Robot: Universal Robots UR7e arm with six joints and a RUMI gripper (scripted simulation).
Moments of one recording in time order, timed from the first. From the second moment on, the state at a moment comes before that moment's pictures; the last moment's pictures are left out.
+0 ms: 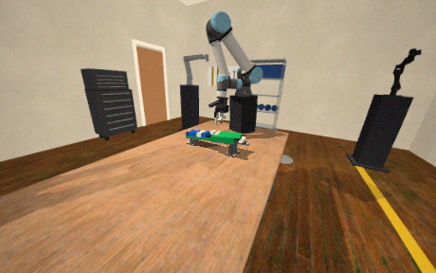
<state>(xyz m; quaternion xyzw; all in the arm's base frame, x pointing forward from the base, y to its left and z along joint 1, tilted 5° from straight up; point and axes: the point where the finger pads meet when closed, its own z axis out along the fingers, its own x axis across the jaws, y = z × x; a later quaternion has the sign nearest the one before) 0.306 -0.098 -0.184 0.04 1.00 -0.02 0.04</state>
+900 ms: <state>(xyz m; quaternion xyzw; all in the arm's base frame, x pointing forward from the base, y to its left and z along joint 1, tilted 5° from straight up) 0.305 -0.098 -0.180 0.04 1.00 -0.02 0.04</state>
